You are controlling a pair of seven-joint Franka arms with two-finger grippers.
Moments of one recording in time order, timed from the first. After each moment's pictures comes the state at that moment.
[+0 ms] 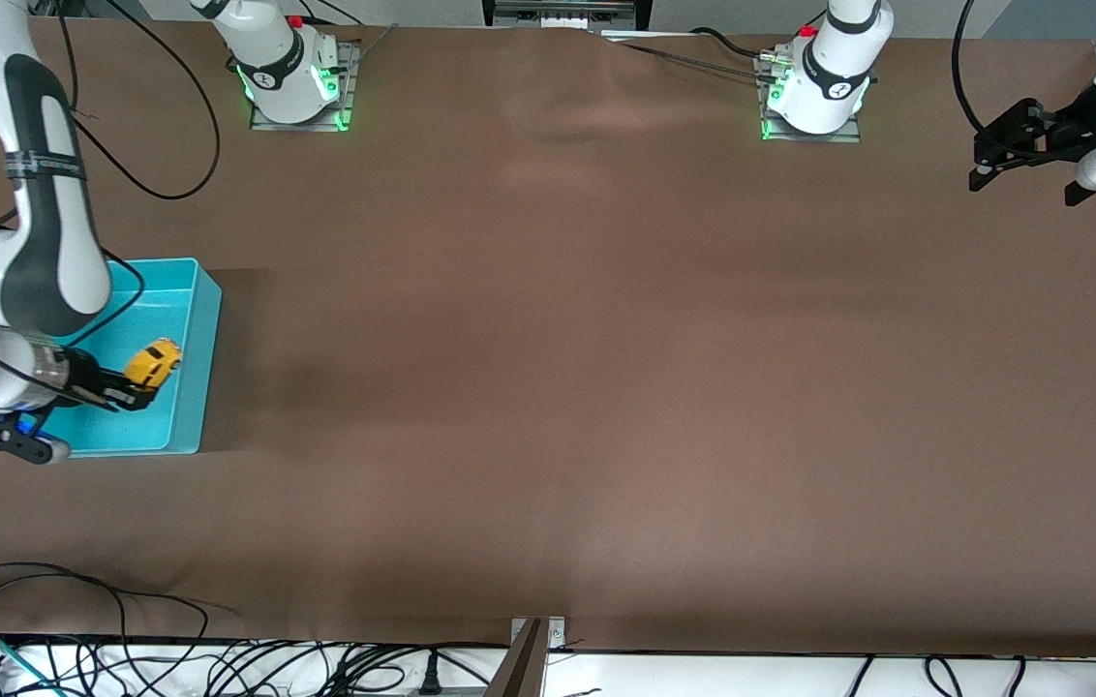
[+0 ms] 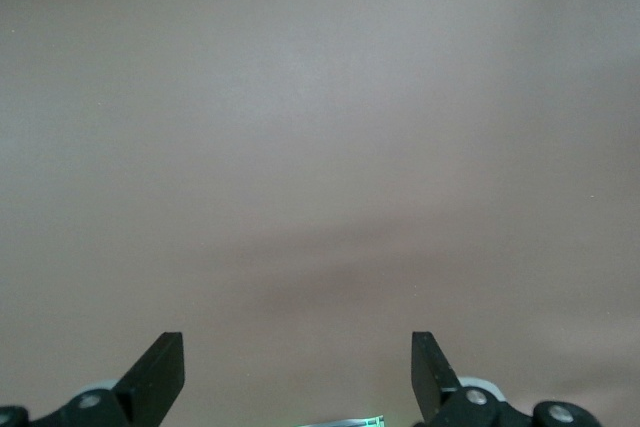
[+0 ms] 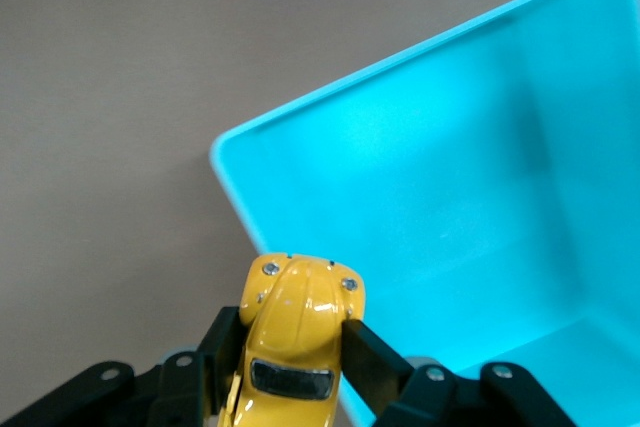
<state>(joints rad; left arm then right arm) 0.00 0.01 -0.09 -1.41 -0.01 1.37 0.06 -0.06 0.53 -0.06 -1.48 -0.02 1.87 0.22</state>
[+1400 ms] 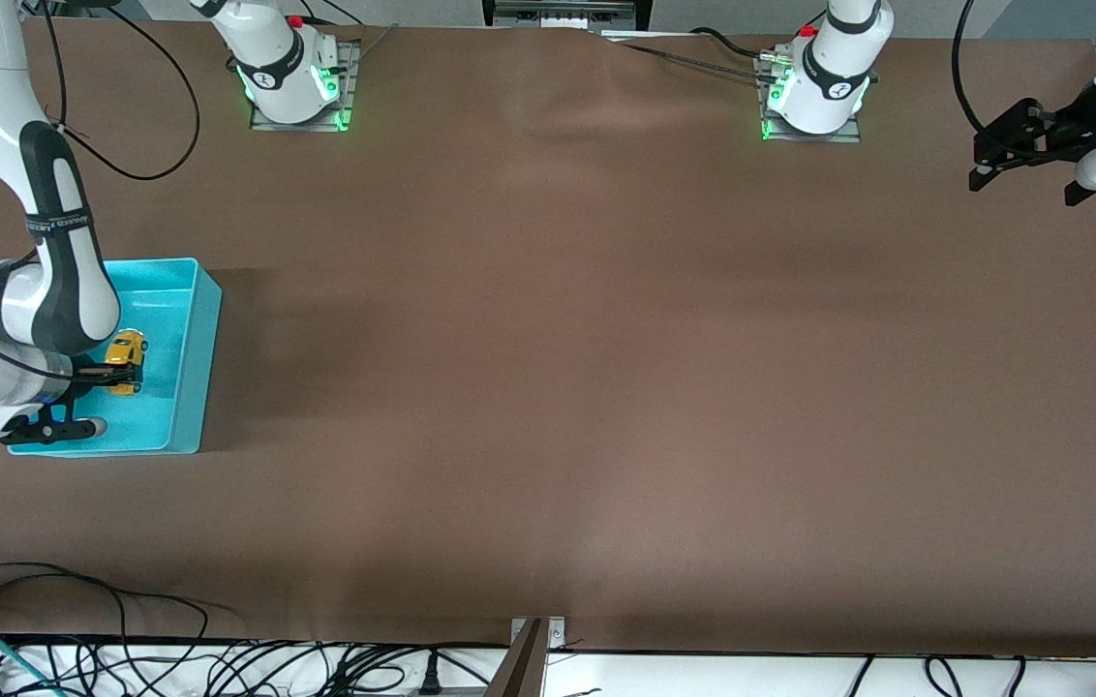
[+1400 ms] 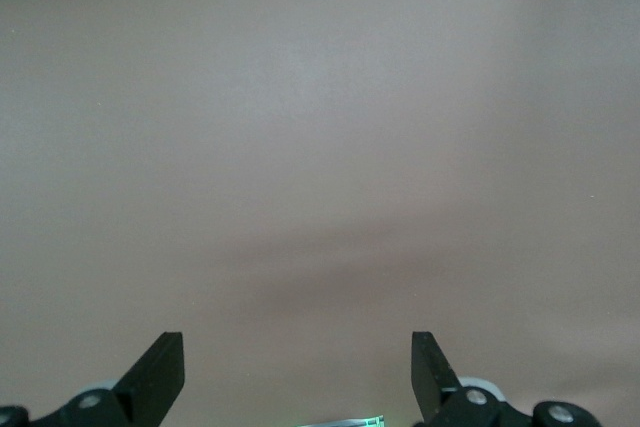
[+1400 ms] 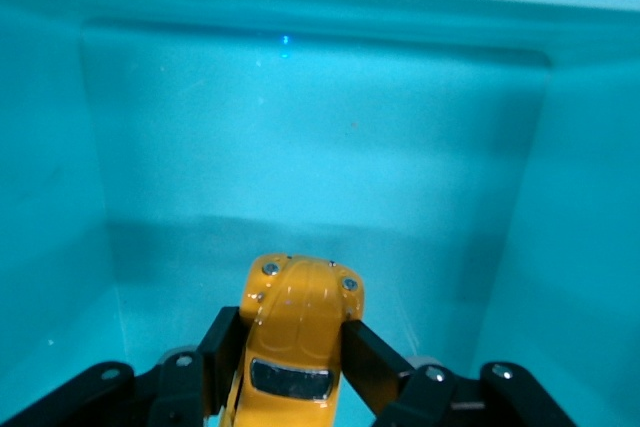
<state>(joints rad) 0.00 0.01 -0.09 -1.41 -0.01 1.37 0.06 -0.12 0.65 -0.11 -1.61 -0.10 2.07 -0.26</state>
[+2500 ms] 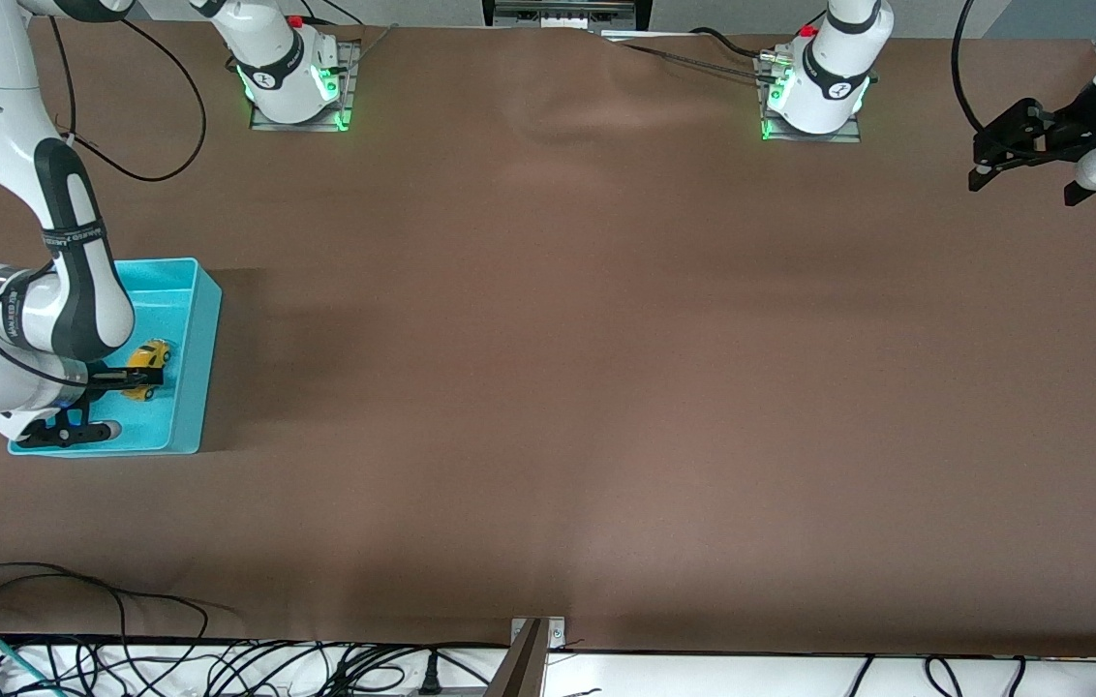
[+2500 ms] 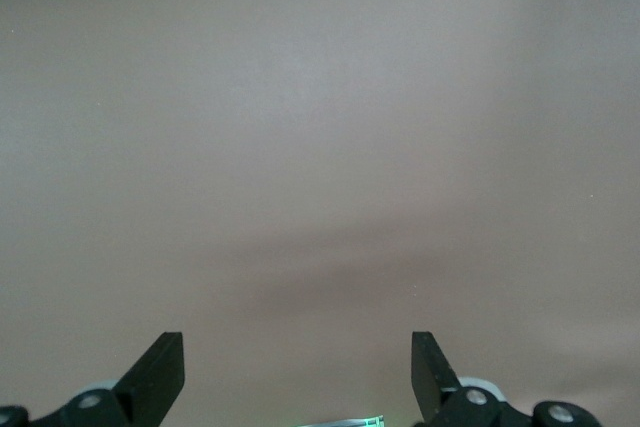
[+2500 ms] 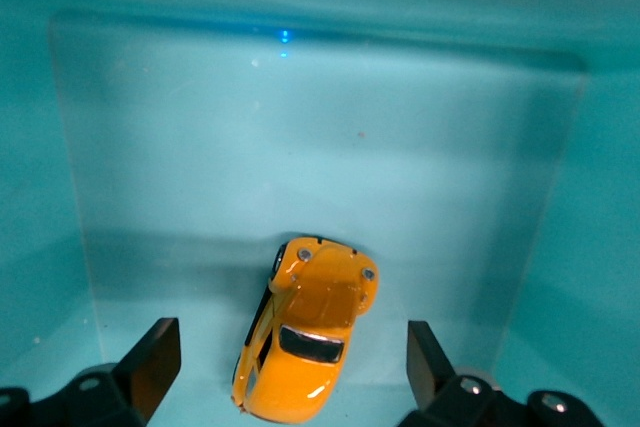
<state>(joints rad) 0.00 0.01 -0.09 -1.41 -0.01 1.37 0.06 -0.12 0.67 -0.11 -1.61 -0.10 2.09 -0.27</state>
